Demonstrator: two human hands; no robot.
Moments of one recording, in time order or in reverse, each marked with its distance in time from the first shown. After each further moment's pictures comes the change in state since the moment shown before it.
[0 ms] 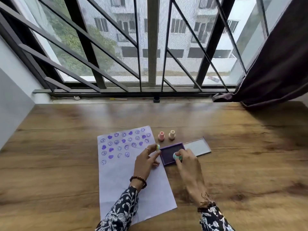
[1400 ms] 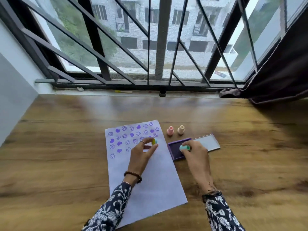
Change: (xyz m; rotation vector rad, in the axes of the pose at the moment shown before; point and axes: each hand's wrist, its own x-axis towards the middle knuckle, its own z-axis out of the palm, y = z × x) left_hand 0.002 0.004 -0.038 0.011 0.039 0.057; right_hand 0.015 -0.008 0.000 0.141 -0.011 0.206
